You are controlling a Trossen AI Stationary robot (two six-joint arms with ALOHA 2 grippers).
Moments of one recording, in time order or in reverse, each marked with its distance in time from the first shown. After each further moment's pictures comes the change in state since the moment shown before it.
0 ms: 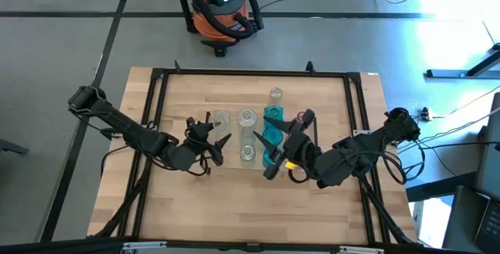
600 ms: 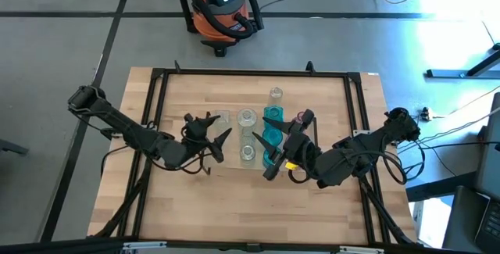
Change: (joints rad) left arm -0.001 -0.008 0.002 0.280 -0.074 0.271; right arm 0.000 0.000 0.000 0.007 -0.016 0.000
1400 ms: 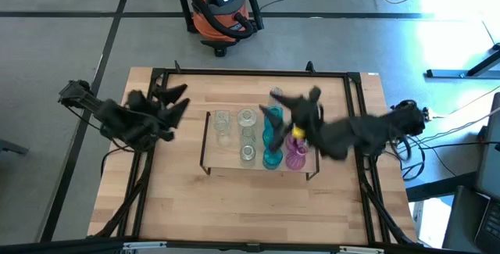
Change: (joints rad) left arm -0.041 -0.358 0.001 0.543 0.285 0.443; right arm -0.108 -0.072 0.001 -0.057 -0.041 0.099
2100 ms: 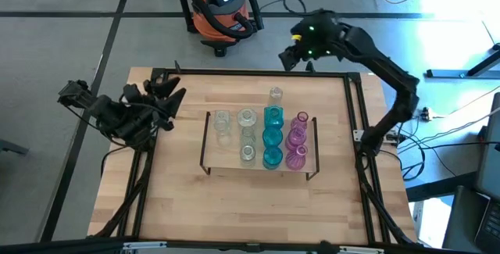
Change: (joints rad) left arm 0.001 -0.083 0.000 -0.094 -0.156 0.038; right arm -0.958 -0.018 0.000 -0.628 -1.082 0.207
